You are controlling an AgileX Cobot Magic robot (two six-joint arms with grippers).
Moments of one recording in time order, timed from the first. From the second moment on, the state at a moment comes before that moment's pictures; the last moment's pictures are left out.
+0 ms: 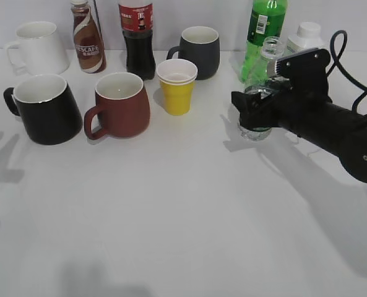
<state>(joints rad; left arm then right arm) 0.01 1.57 -0.22 0.24 -1.21 -0.14 0.35 1.93 -0.73 -0.16 -0.89 0.07</state>
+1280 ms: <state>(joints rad) -0.26 0.23 -0.62 0.15 0.84 -0.26 0.35 0.50 -0.73 0.00 0.82 -0.05</state>
